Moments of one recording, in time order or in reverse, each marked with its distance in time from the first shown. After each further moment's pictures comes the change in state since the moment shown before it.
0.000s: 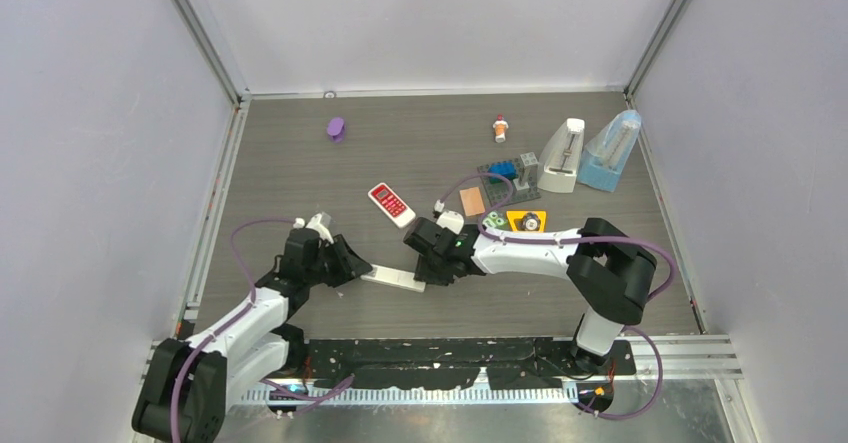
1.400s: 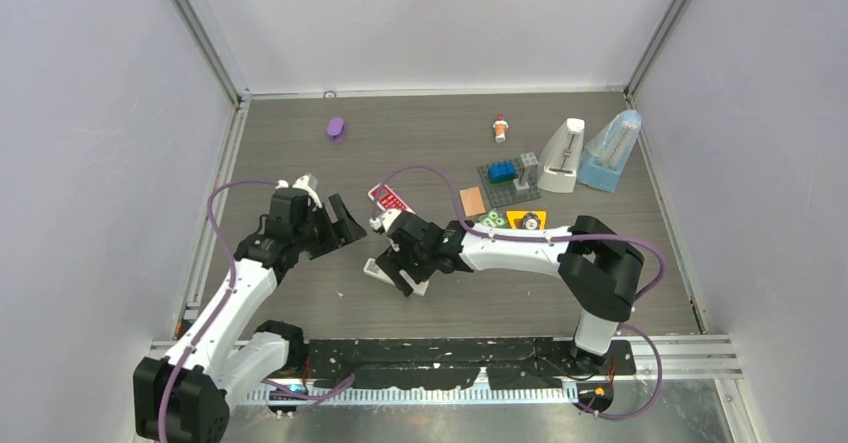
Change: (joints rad) left arm 0.058 -0.001 0.427 -0.451 -0.112 0.110; right arm 0.023 0.029 0.115 0.063 -0.124 -0.919
